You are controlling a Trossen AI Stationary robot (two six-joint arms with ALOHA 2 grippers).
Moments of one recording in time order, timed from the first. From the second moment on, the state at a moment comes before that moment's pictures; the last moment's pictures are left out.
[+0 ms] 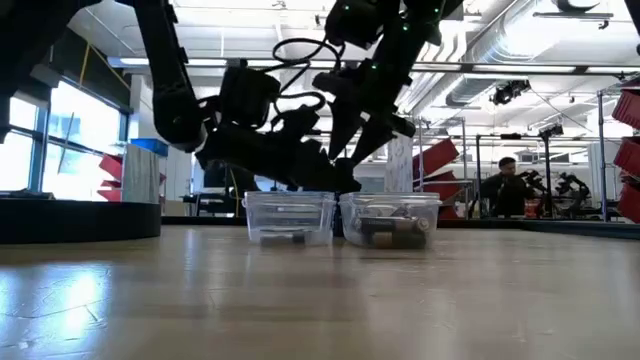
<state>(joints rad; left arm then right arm) 0.23 2.02 0.78 0.99 0.04 0.09 -0.17 1.82 1.38 -0.61 0.19 0.60</state>
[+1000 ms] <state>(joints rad) 0.23 2.02 0.78 0.93 0.01 0.05 -0.18 1.86 1.38 -0.56 0.16 0.56</state>
